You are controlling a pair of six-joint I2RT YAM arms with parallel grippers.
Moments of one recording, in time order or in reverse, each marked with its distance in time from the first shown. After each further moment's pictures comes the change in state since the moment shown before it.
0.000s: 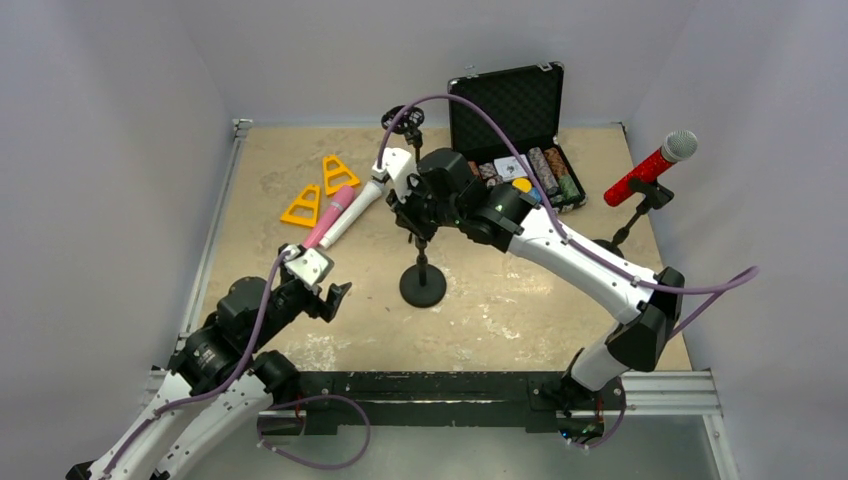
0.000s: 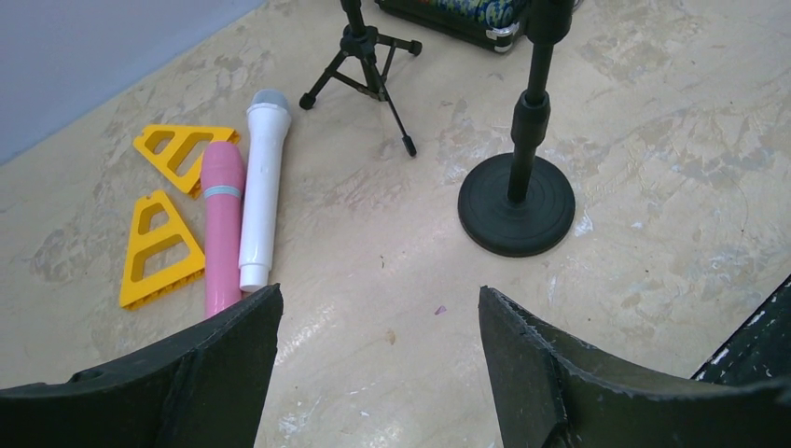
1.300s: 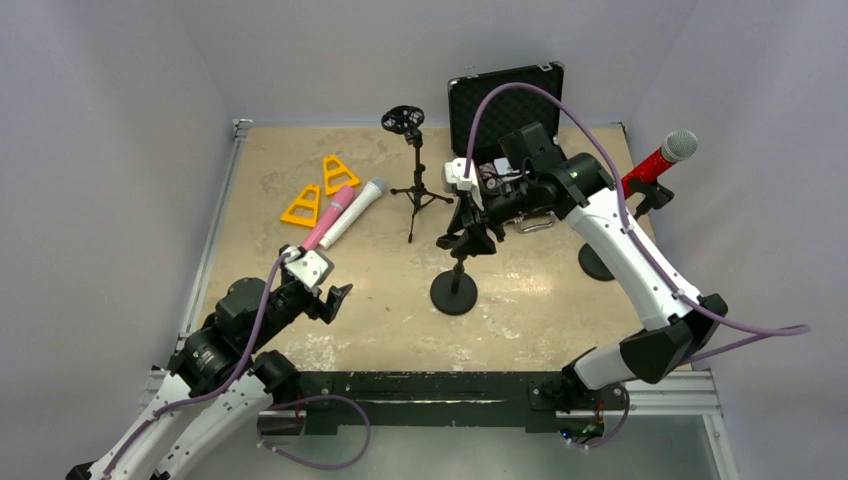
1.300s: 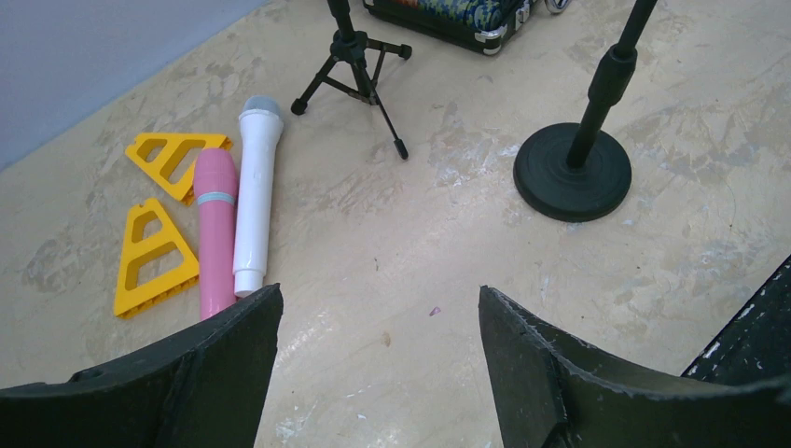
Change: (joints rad) left arm 0.000 -0.011 0.000 0.000 0.023 0.008; right arm -0.370 -0.097 0.055 -0.547 -0.893 -0.652
